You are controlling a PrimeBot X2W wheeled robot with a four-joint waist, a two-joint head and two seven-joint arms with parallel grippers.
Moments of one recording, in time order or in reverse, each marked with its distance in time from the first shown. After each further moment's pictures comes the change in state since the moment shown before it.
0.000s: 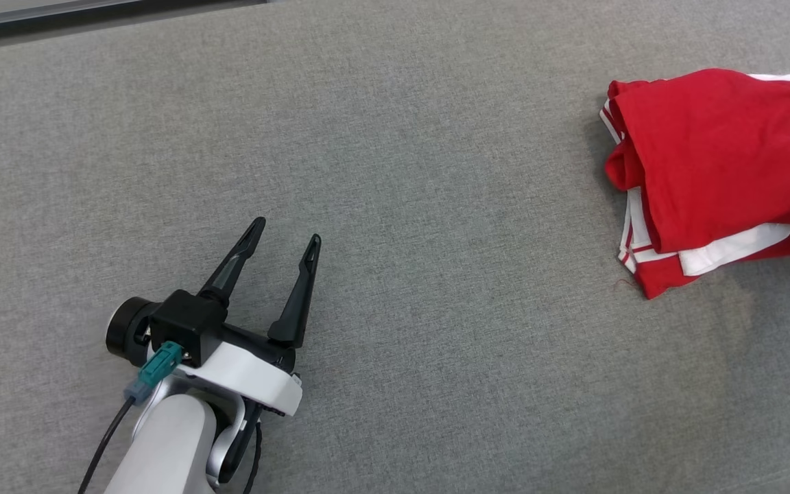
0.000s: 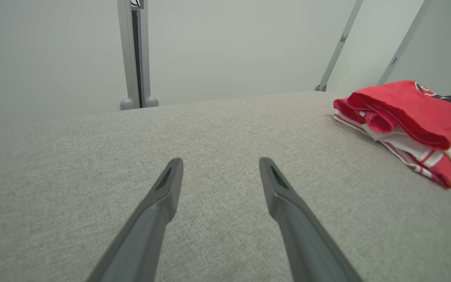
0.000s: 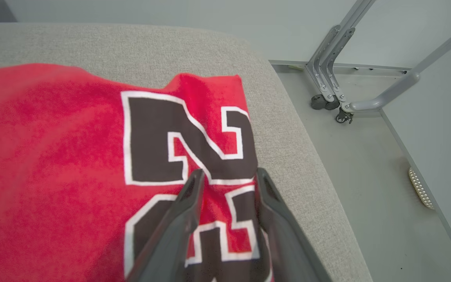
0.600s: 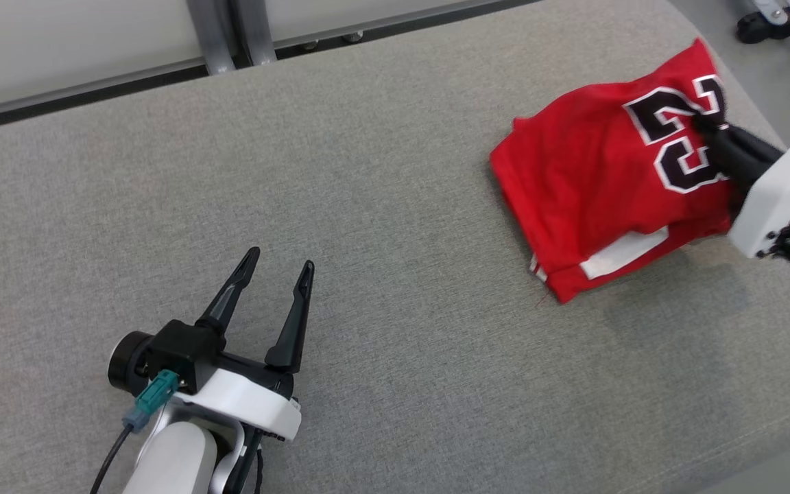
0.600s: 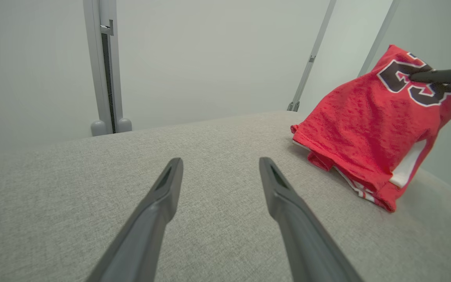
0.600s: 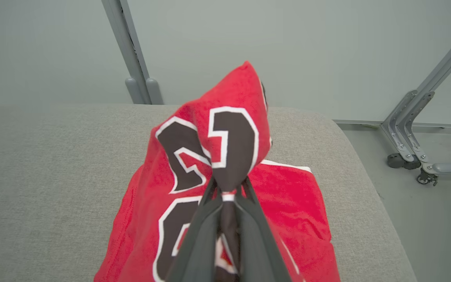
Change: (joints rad) left arm 0.074 -0.027 0.033 0.006 -0.009 0.003 -0.024; right arm 0.196 -0.061 0.082 -0.685 0.226 0.000 0.170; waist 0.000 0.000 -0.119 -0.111
